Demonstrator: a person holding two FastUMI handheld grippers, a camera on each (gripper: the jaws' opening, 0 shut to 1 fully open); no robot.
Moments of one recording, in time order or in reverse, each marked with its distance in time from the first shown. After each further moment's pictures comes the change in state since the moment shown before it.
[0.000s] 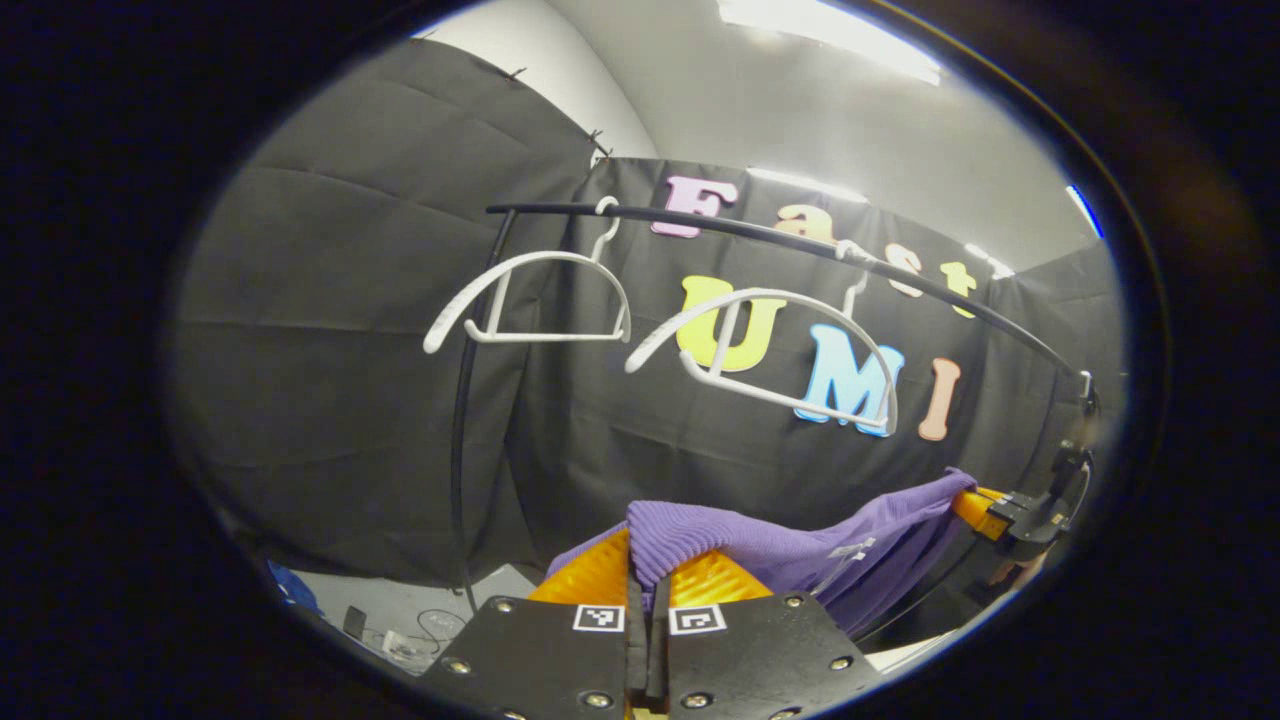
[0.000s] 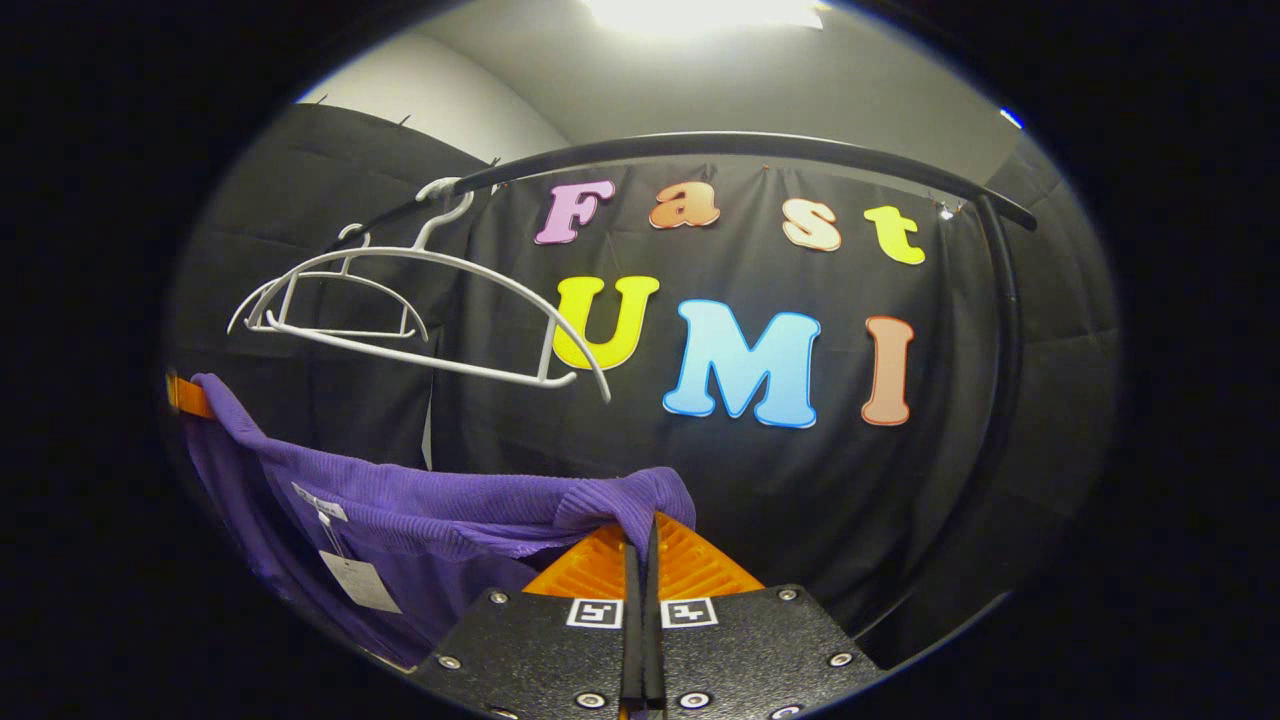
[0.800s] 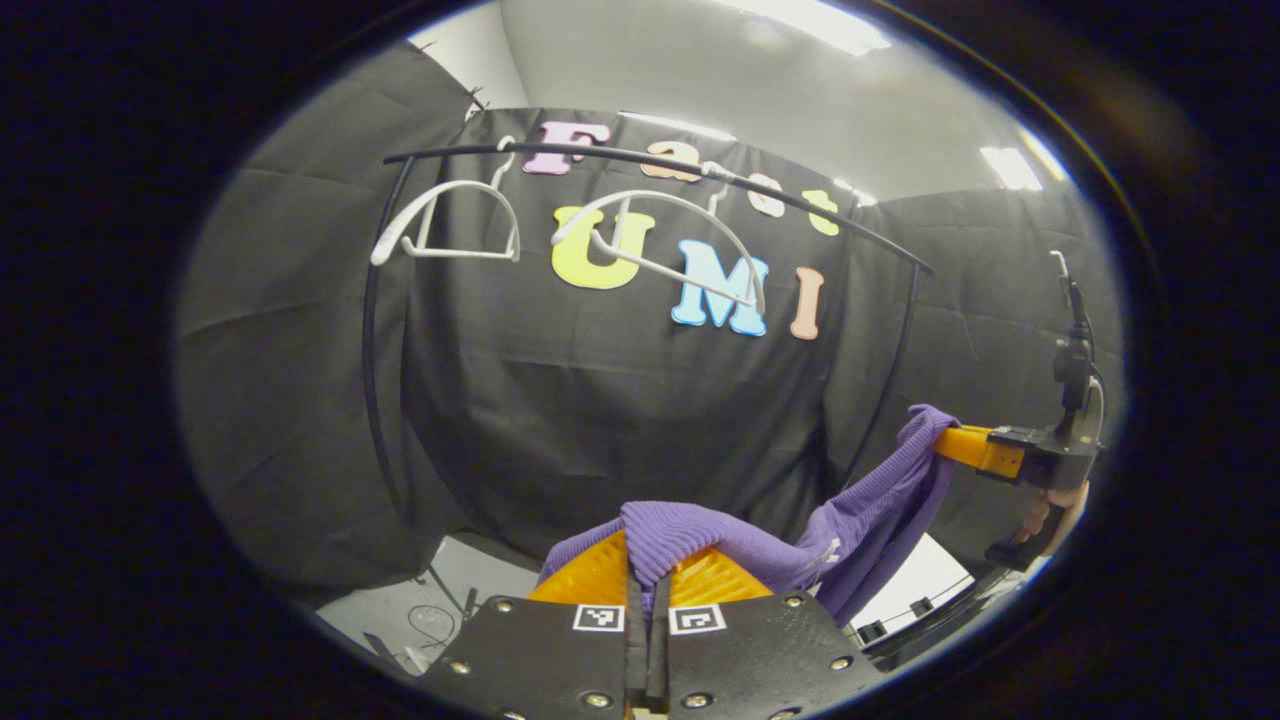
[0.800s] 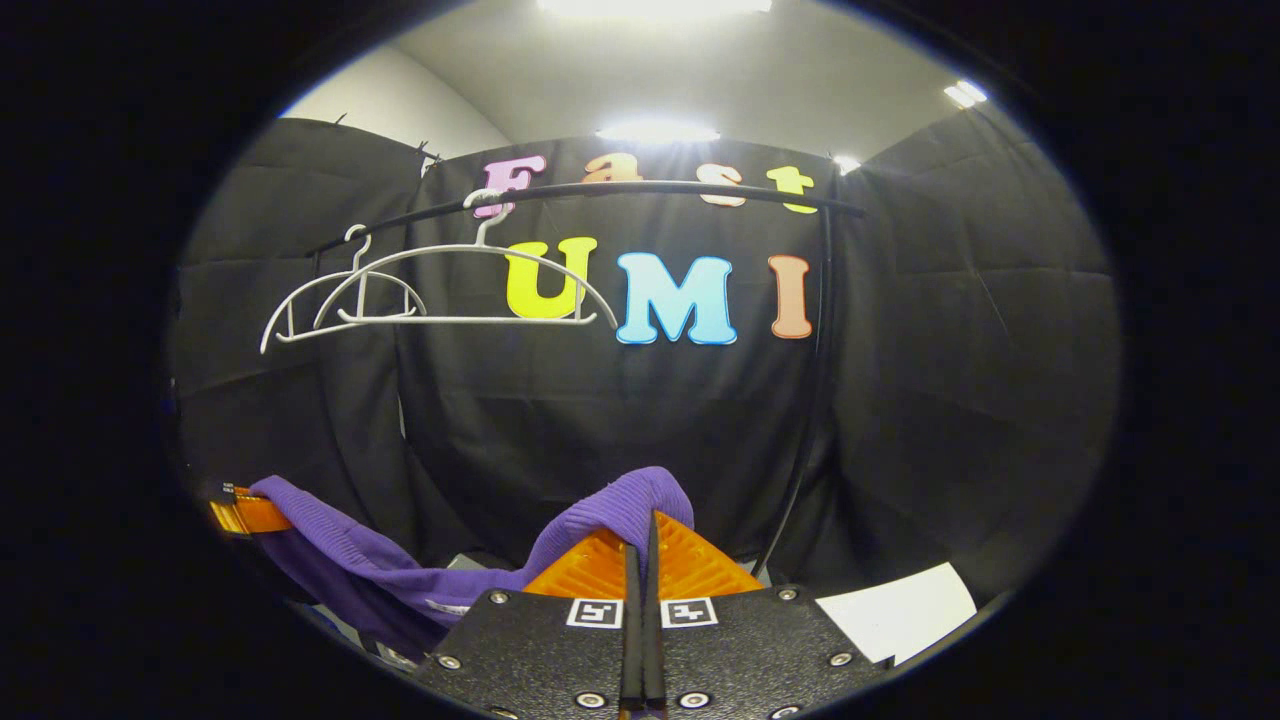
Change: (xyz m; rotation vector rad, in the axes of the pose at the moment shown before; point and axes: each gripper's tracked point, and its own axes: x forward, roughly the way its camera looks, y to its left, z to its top) left arm -0.075 -0.007 -0.092 0.125 0.222 -0.378; right arm -0.178 0.087 -0.040 0.140 0.179 -0.236
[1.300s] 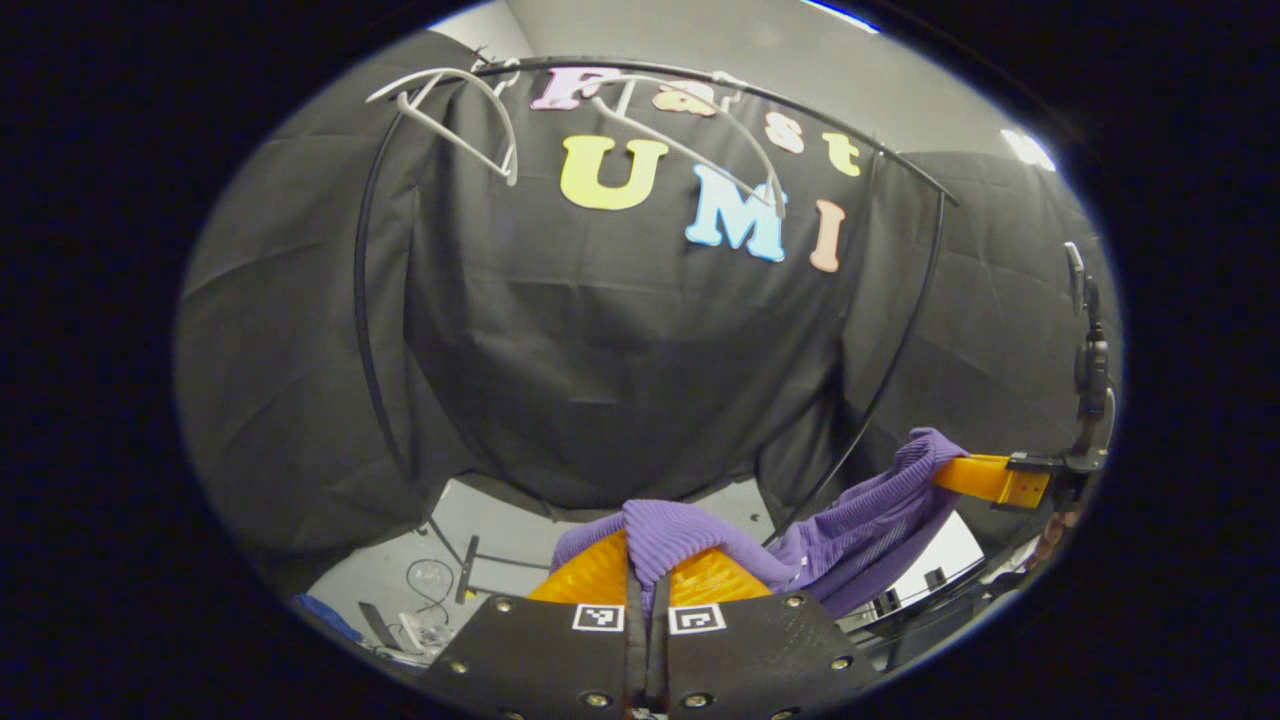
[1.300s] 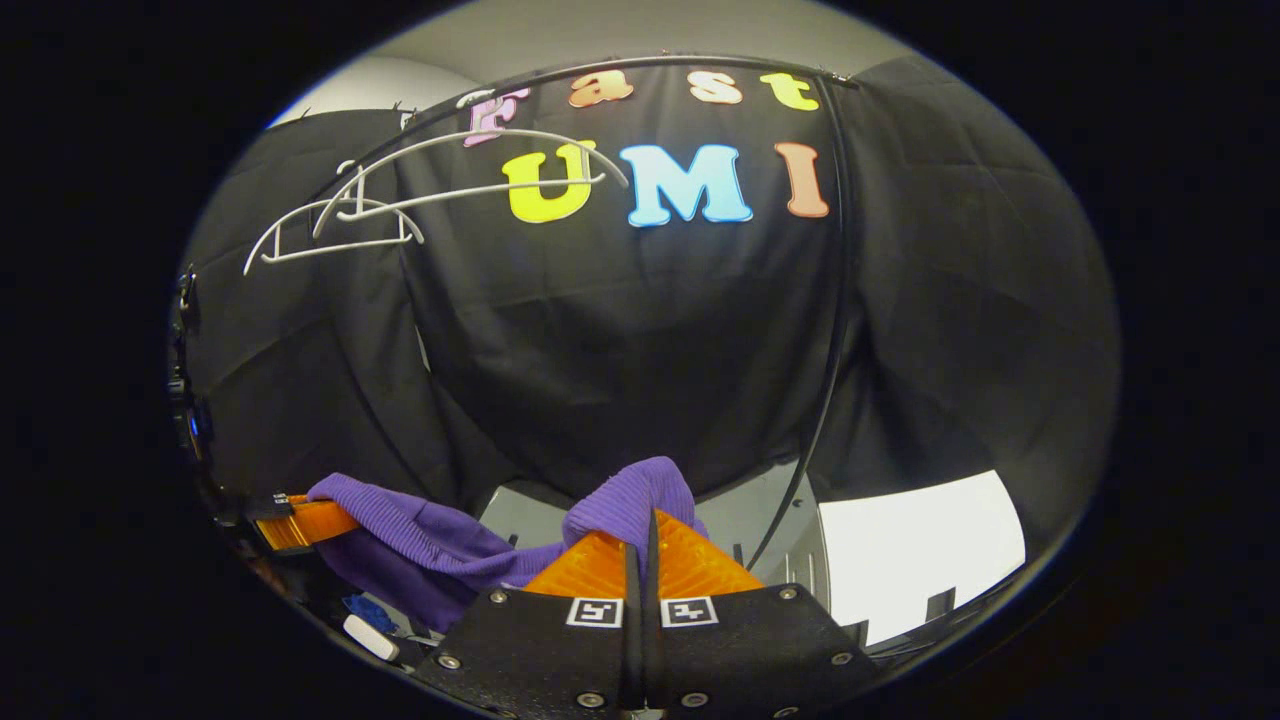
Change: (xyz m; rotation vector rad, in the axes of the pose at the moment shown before) left arm 0.033 0.009 -0.111 -0.011 0.218 0.049; right arm -0.004 0.029 -0.125 0.090 0.297 0.085
